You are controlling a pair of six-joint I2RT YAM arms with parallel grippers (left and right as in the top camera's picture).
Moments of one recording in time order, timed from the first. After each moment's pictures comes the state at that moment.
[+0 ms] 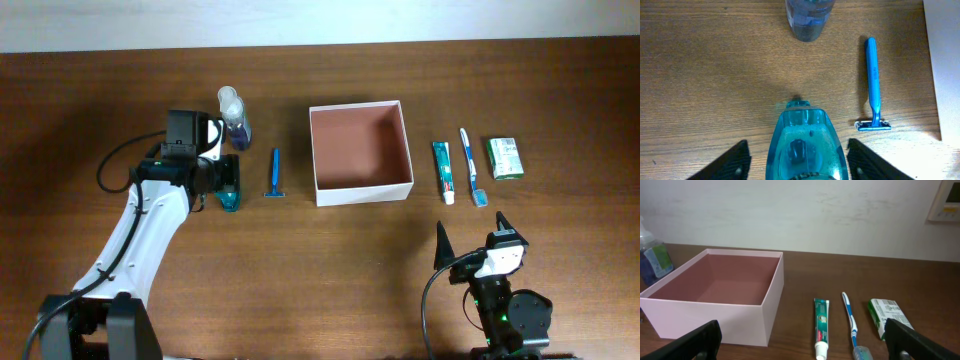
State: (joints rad) left arm -0.09 1.60 1.12 -0.60 0.01 -0.05; right arm 0.01 0.02 0.01 -0.07 -0.10 -0.02
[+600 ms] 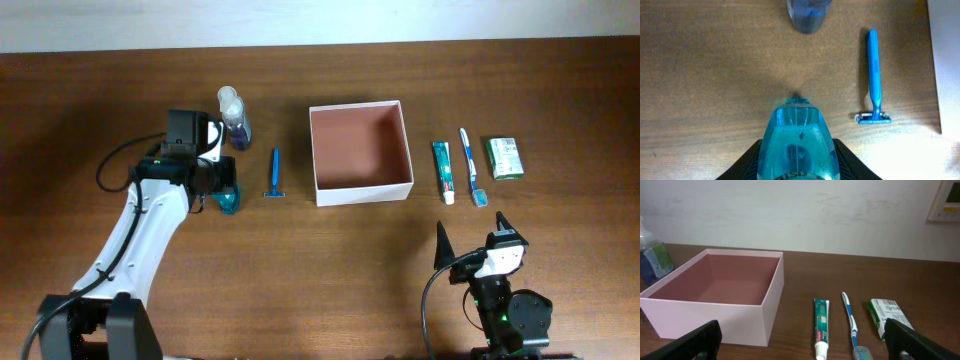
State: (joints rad) left arm -0.09 1.60 1.14 -0.66 0.01 -0.05; right arm 0.01 0.02 0.01 -0.07 -0.10 -0.02
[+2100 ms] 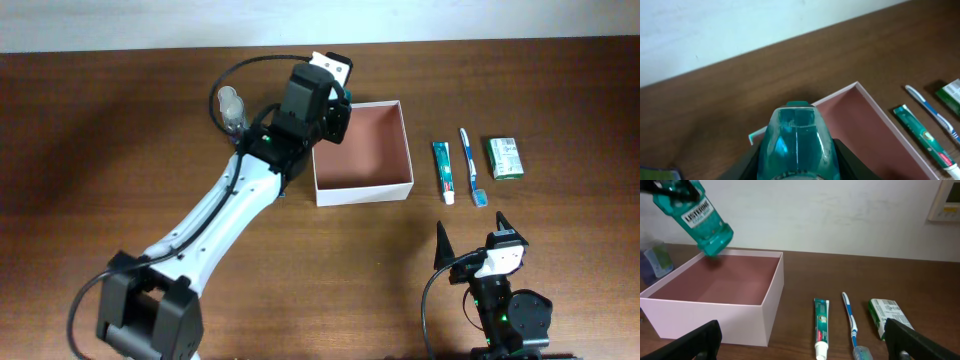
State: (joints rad) left arm -0.54 1.79 1.49 -0.29 -0.08 -0.07; right arm 0.01 0.02 0.01 -0.07 -0.10 -0.02
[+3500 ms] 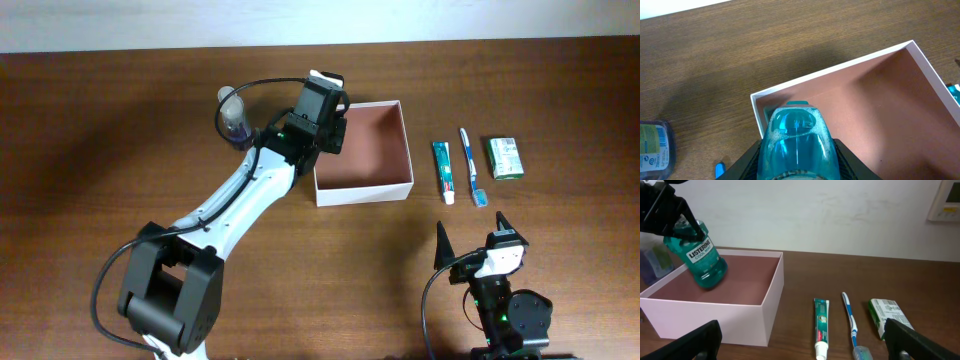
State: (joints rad) left arm -0.54 1.90 1.49 -0.36 -0.16 -0.18; right arm 0.01 0.02 0.01 -0.07 -0.10 -0.02
